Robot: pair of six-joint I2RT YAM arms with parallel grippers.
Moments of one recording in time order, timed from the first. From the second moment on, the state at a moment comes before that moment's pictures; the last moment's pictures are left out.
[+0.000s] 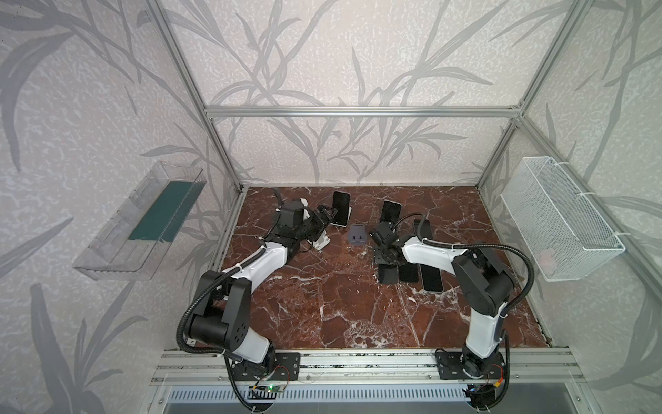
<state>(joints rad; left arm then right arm) -0.25 1.53 0.93 0.15 0.39 -1.07 0.66 1.92 1.20 -0.45 0.28 0.66</state>
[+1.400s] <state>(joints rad) -0.25 1.53 0.93 0.16 0.40 -1.07 0.67 2.01 1.28 -0.45 0.34 0.69</state>
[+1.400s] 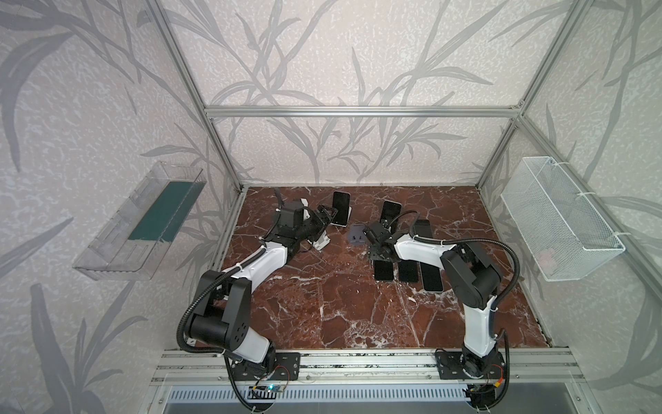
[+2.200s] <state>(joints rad) -0.25 1.53 0.93 0.16 0.40 -1.07 0.68 1.99 1.29 -0.53 0.32 0.64</state>
